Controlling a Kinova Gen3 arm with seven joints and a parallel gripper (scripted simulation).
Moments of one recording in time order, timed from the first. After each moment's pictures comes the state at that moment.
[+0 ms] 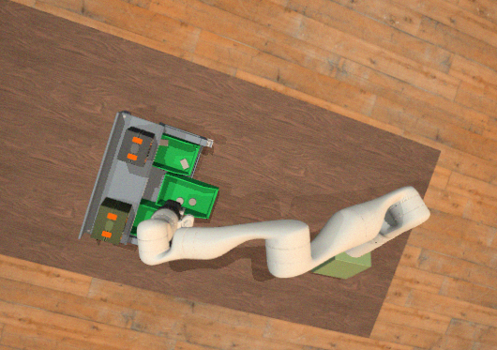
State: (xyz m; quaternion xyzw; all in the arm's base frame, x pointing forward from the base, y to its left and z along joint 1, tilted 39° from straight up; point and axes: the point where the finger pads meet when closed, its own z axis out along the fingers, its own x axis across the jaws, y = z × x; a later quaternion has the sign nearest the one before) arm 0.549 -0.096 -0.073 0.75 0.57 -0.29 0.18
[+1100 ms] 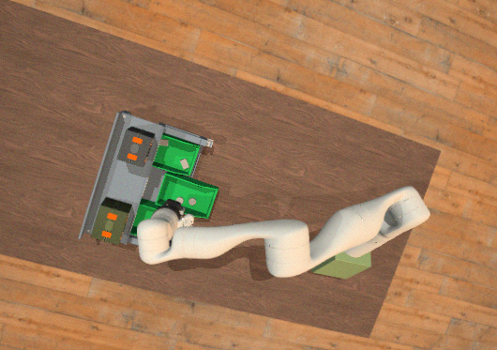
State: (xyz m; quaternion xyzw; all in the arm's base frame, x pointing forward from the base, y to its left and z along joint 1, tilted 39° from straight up) arm 0.549 -0.098 -0.077 0.75 0.57 -0.28 0.18
